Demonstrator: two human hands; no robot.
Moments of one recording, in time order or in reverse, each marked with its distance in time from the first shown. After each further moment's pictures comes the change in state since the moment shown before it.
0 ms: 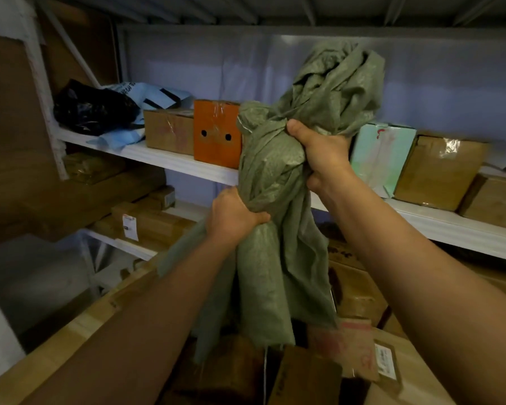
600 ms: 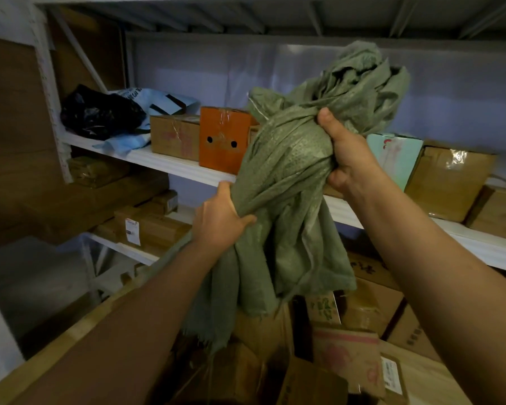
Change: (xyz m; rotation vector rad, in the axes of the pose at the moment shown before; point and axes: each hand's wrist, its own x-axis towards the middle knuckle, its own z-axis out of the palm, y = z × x) left_hand 0.003 -0.013 -0.027 0.208 0.055 0.113; right_hand 0.017 -0.018 -0.007 0.150 -0.158 0.163
